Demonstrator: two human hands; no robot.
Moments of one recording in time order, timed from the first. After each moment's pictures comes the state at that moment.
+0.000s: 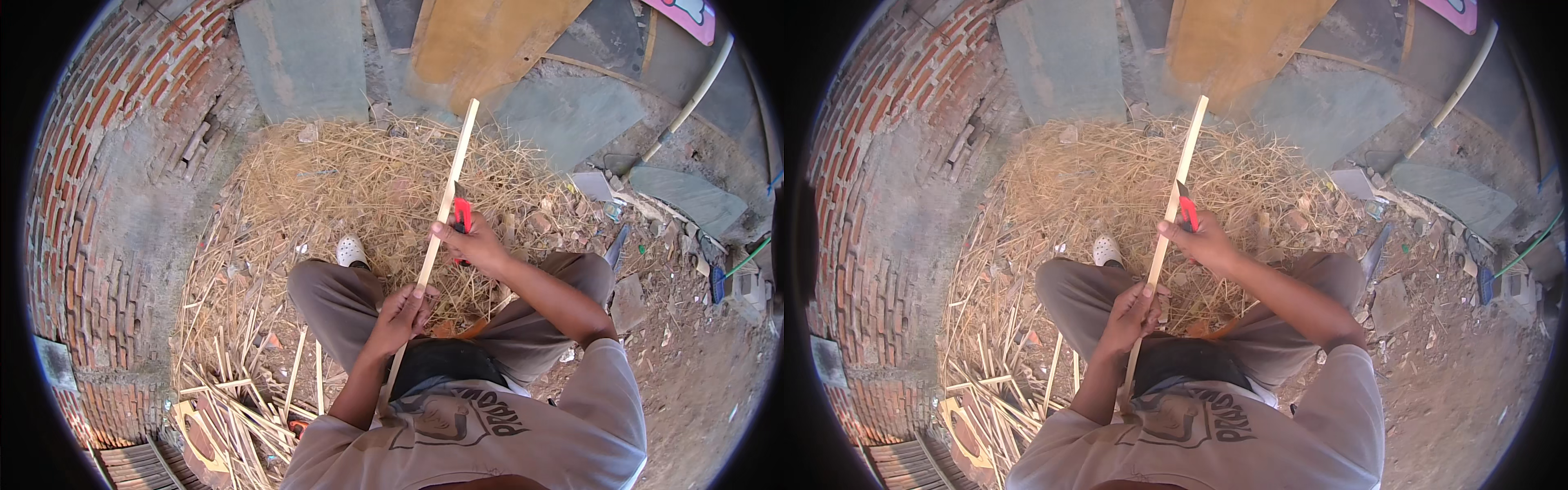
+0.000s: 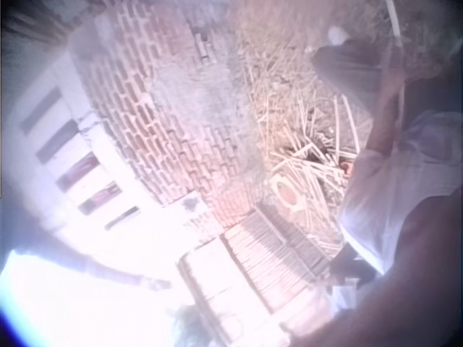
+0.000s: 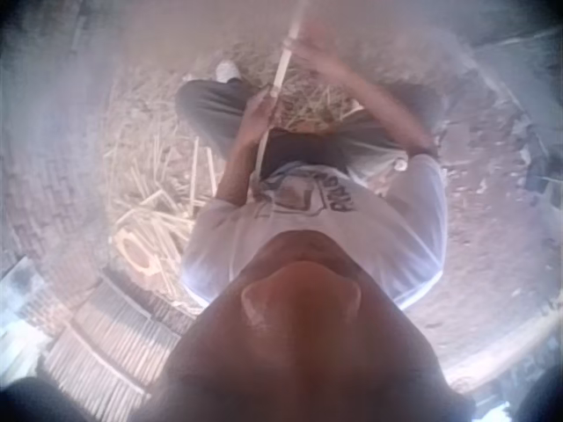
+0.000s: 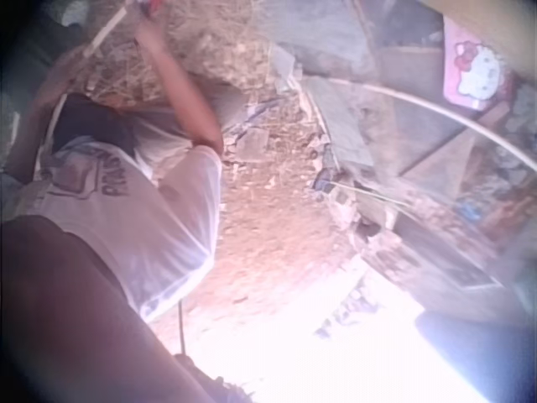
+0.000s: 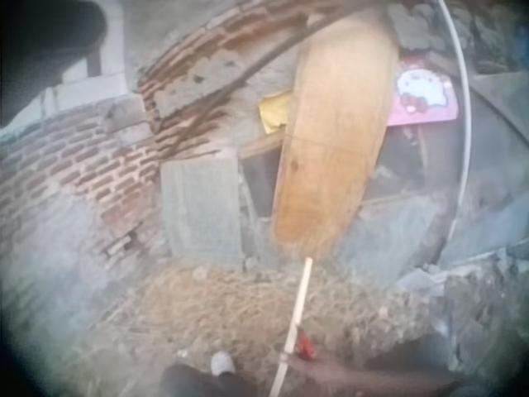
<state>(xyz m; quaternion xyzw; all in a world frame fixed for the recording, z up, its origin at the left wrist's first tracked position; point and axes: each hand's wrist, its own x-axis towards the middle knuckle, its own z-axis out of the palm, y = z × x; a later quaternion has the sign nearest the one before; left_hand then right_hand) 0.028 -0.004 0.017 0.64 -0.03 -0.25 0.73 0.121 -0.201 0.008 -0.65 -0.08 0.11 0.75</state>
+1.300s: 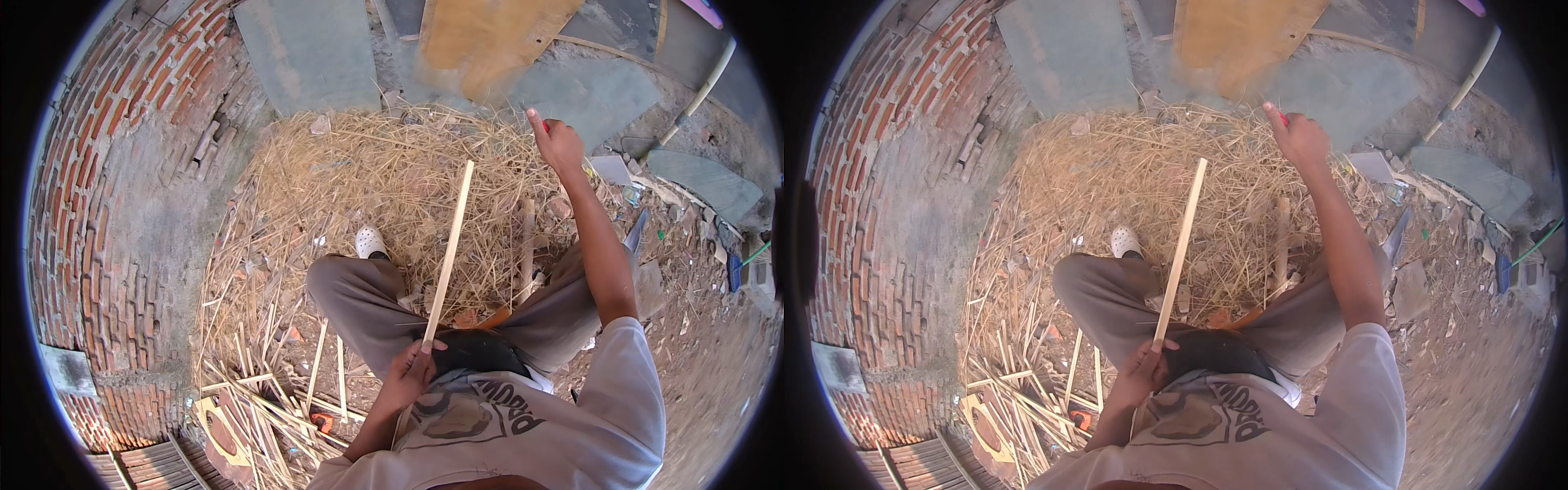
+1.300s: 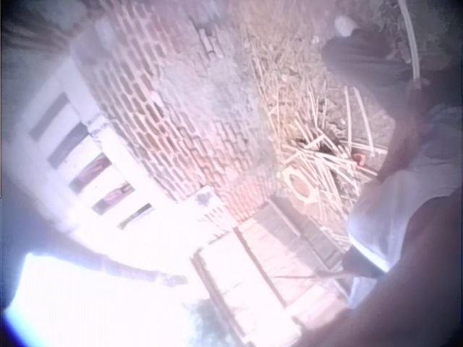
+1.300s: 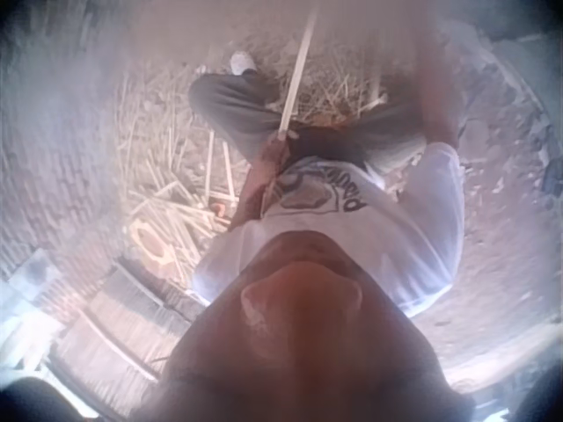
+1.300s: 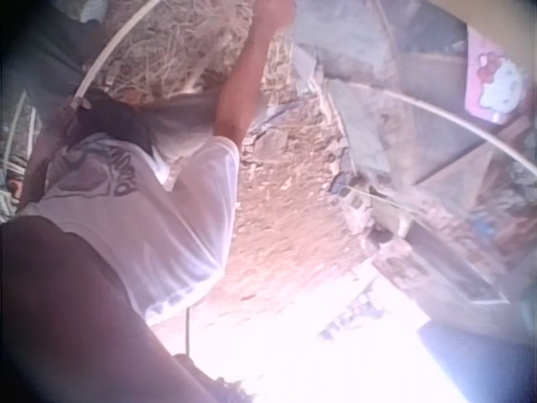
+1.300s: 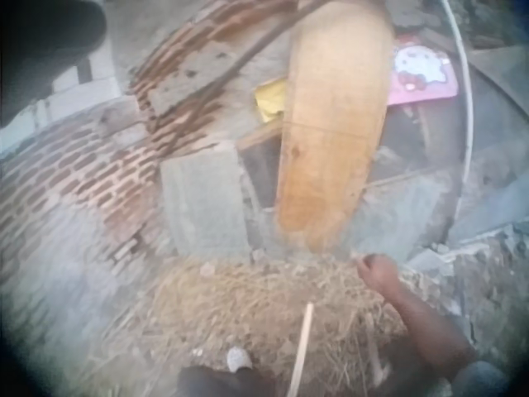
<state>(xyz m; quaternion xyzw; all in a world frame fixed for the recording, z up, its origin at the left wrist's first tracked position) -0.064 0.032 0.031 0.65 0.09 -0.31 0.69 0.236 -0.334 0.011 -0.94 0.18 -0.13 0.24</state>
